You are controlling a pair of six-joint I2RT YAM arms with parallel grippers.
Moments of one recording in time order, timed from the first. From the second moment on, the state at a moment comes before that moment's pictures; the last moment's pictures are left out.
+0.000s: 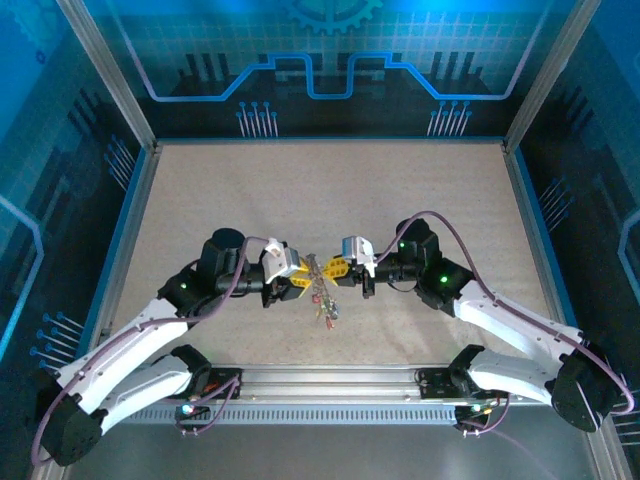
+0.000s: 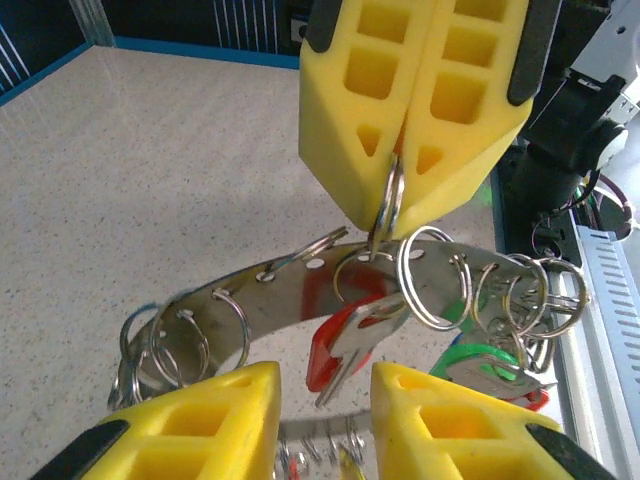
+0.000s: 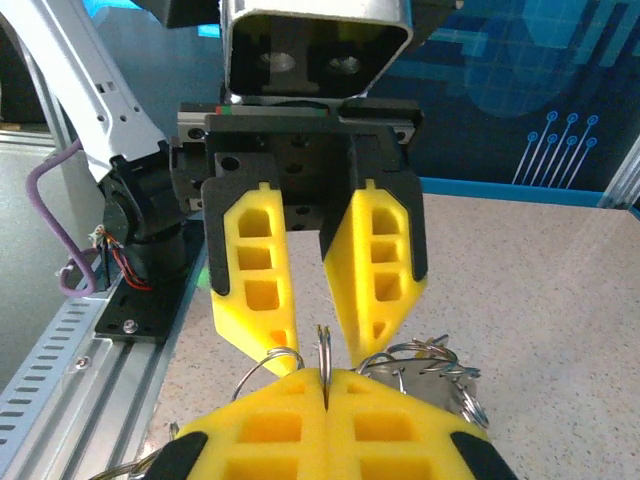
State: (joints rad) left arm -0.58 0.88 0.65 -0.21 0.65 0.27; right arm 0.70 1.08 0.71 0.08 -0.77 -0.32
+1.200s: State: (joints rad) left arm -0.61 0.97 0.50 0.16 0.74 0.22; right arm 0.70 1.10 0.71 0.10 -0.79 -0.30
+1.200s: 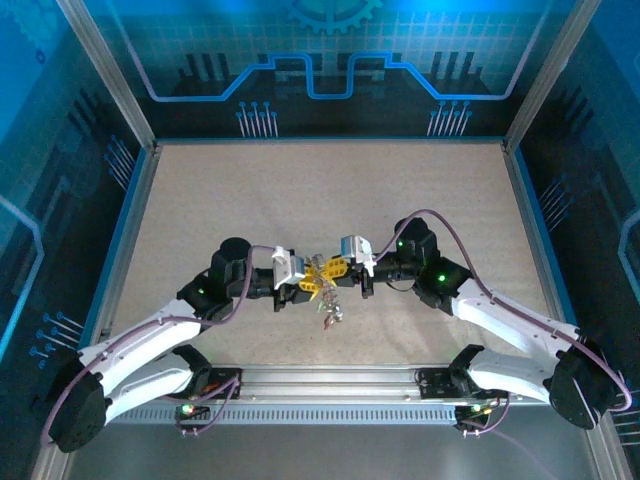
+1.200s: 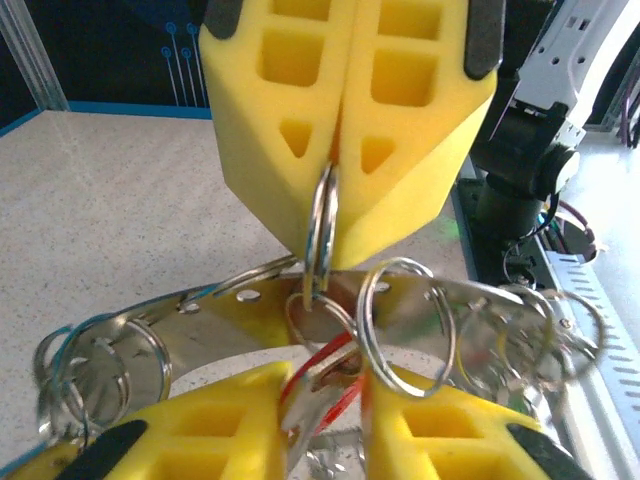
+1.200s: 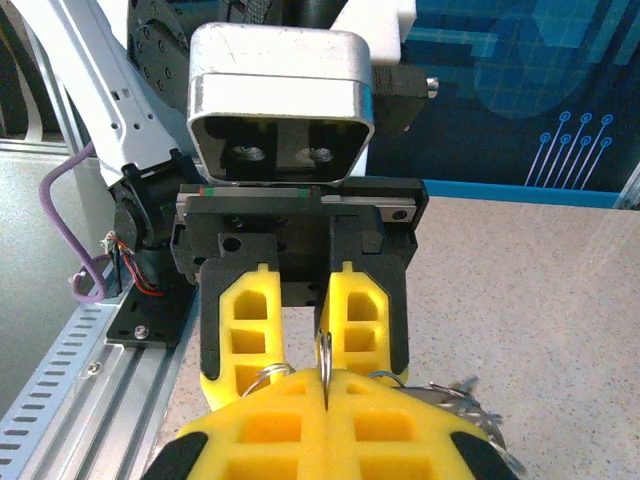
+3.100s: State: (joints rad) left arm -0.63 1.21 1.22 -0.91 0.43 1.02; right arm 0.70 1.04 0.67 -0.06 -0.52 -0.48
